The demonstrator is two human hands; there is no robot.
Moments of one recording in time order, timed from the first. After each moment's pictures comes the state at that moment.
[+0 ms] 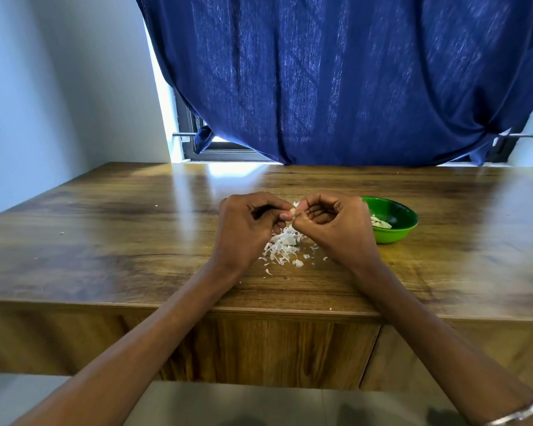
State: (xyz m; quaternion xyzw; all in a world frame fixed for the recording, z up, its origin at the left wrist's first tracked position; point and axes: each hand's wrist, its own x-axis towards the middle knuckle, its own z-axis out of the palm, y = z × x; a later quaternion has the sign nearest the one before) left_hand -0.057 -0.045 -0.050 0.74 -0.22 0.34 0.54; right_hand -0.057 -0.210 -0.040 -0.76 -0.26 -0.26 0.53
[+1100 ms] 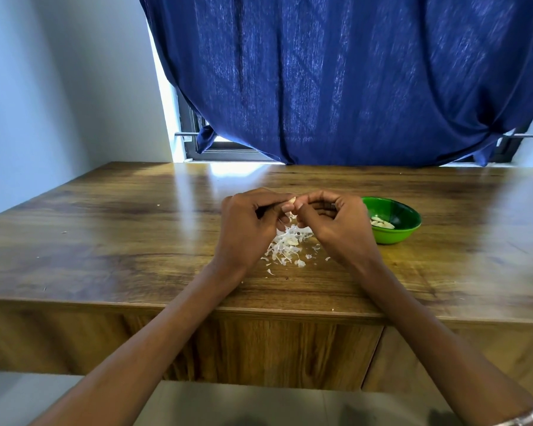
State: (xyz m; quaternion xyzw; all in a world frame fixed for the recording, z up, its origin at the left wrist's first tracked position) left_hand -0.060 -0.046 -0.045 0.76 -0.23 0.40 0.46; right_hand -0.050 -0.206 -0.042 -0.75 -0.24 -0.22 0.58
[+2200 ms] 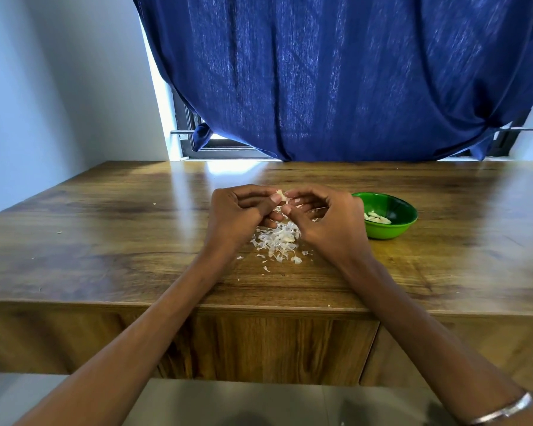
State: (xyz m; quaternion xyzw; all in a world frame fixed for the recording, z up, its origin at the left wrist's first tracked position) left_hand -0.058 -0.043 -0.038 0.69 -0.09 0.20 0.69; right_hand -0.045 -0.203 -0.045 -0.80 -0.23 -0.32 0.45
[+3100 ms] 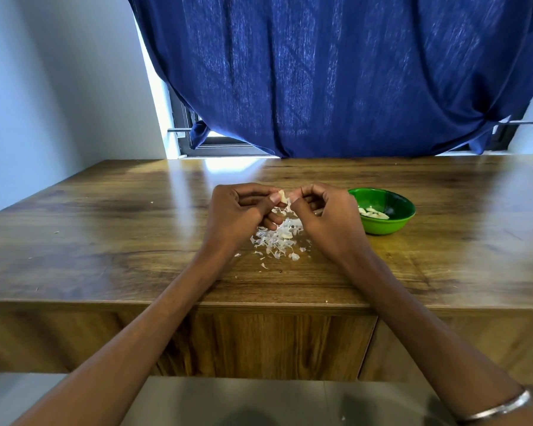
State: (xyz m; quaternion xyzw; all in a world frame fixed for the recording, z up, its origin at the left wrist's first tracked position) left_hand -0.061 -0.045 -0.037 0.71 -0.11 0.21 0.66; right_hand -0.043 -0.204 -0.047 -0.81 -0.20 -0.27 0.48
